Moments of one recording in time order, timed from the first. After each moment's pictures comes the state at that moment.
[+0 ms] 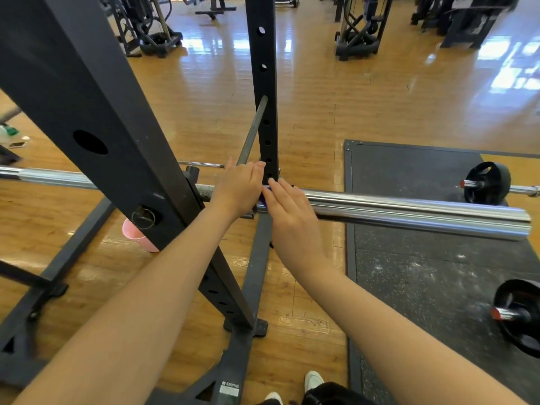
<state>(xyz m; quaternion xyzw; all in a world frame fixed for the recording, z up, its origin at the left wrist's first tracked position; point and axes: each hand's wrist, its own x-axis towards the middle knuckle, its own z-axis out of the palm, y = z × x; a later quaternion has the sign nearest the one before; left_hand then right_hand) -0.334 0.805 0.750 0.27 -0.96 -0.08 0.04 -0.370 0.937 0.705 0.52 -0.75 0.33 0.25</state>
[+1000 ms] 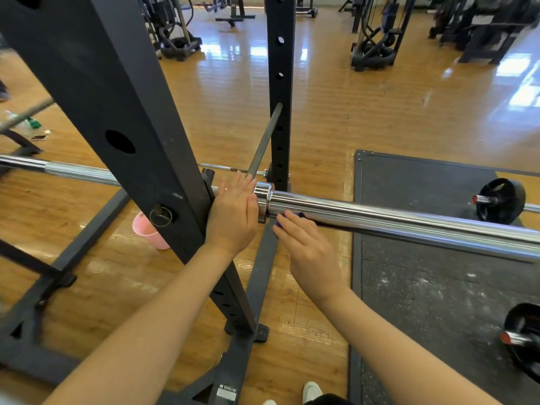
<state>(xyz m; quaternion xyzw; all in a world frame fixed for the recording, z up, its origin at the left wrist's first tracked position) -0.284 0.819 0.718 0.26 -0.92 -0.11 0.27 -0.369 0.962 0.681 0.60 -0.70 0.32 0.21</state>
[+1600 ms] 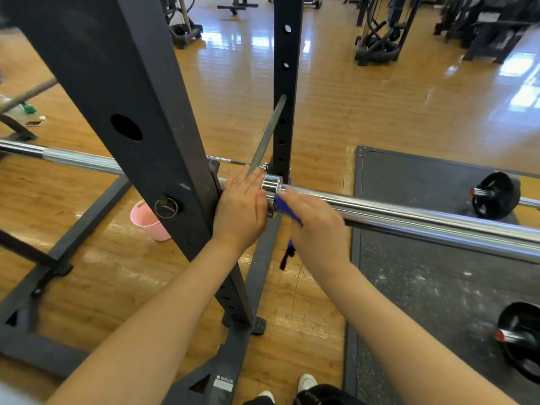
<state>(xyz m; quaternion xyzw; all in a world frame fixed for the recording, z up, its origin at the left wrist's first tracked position) -0.285 0.819 0.712 0.26 -0.92 -0.10 0.28 -0.362 0.944 0.733 0.53 -0.74 0.37 0.19</state>
